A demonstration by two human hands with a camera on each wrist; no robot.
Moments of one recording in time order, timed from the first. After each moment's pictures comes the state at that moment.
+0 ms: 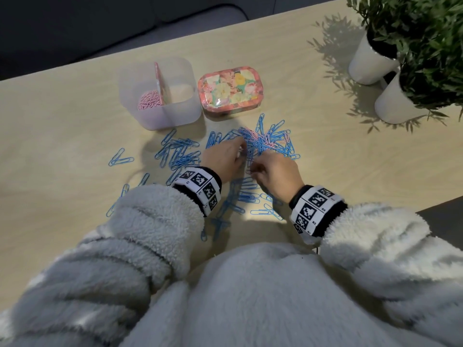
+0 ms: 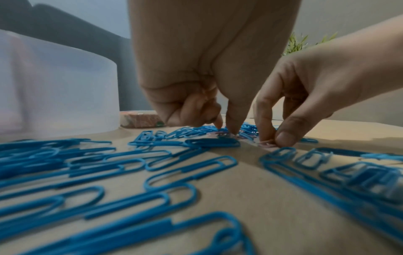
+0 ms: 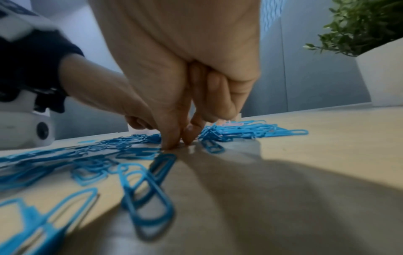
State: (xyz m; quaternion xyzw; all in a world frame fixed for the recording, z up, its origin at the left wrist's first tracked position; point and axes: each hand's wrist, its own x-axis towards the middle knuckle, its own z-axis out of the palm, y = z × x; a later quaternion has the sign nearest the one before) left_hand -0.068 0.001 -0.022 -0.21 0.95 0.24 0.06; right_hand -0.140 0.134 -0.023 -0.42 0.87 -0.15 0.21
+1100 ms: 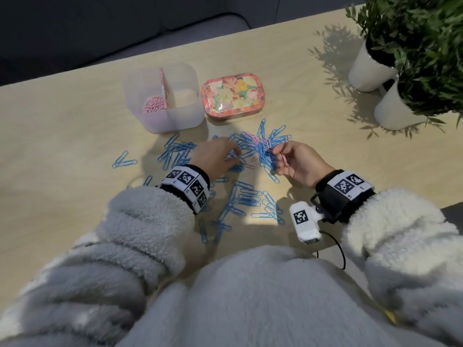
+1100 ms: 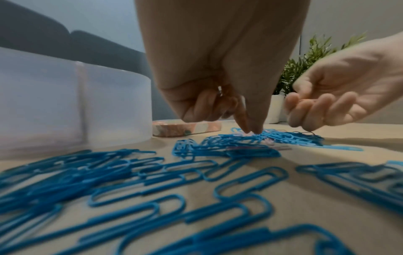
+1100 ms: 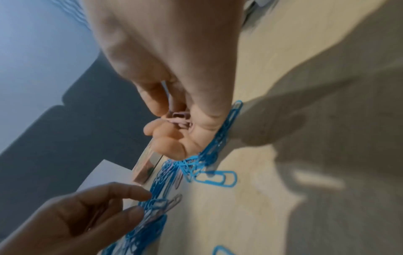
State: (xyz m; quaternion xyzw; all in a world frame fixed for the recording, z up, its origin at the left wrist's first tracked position) left_hand -0.059 -0.025 -0.014 -0.18 0.95 0.23 0.07; right_hand -0.189 0.133 -0.008 0.05 0.64 -0.56 0.52
